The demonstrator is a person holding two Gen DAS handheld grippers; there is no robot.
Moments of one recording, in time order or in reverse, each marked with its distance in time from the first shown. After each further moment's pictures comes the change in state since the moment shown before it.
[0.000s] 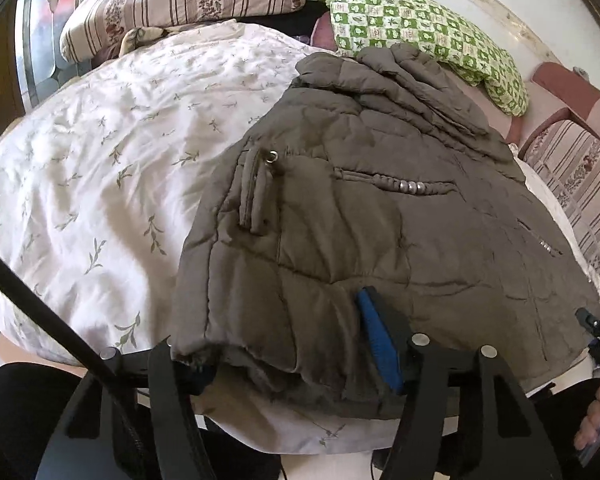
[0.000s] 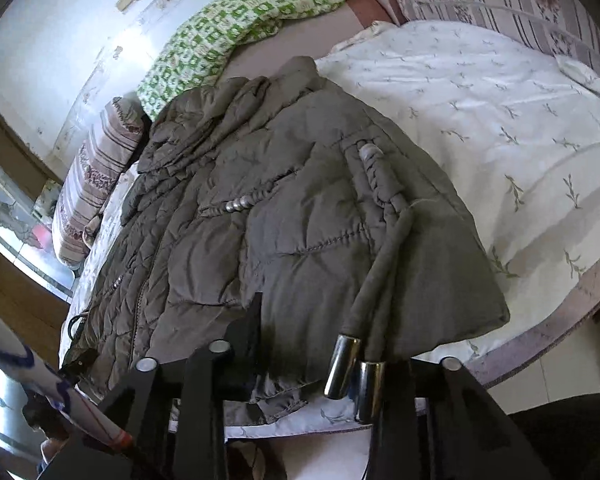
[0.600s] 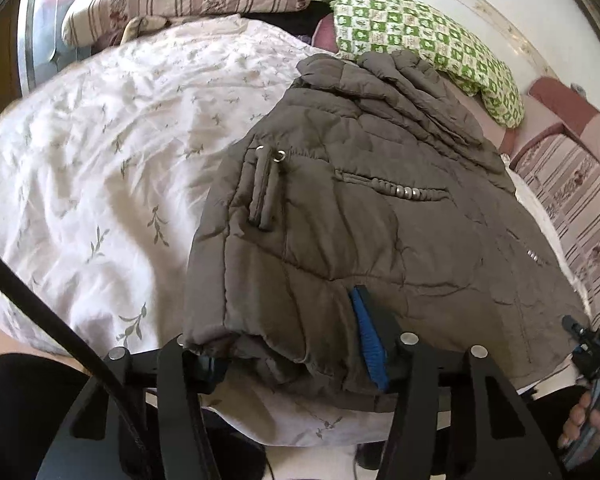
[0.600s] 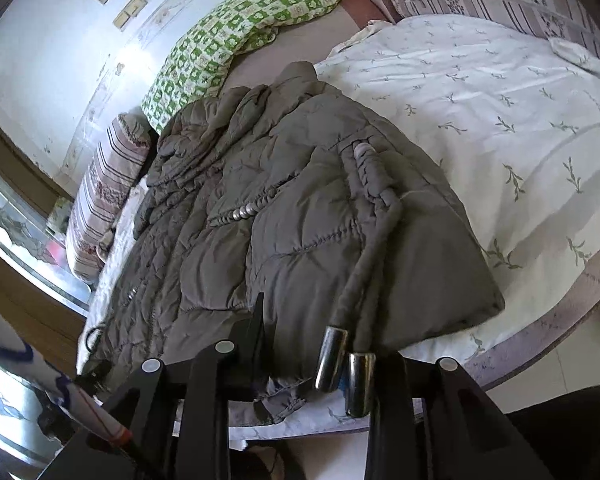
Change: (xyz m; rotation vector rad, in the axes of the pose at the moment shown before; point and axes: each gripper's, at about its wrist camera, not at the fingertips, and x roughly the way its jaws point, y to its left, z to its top) left arm -0.006 0.015 -0.001 -0.071 0.017 -0.073; right arm -0.007 -0.011 -0.002 0.074 -0.020 0.062
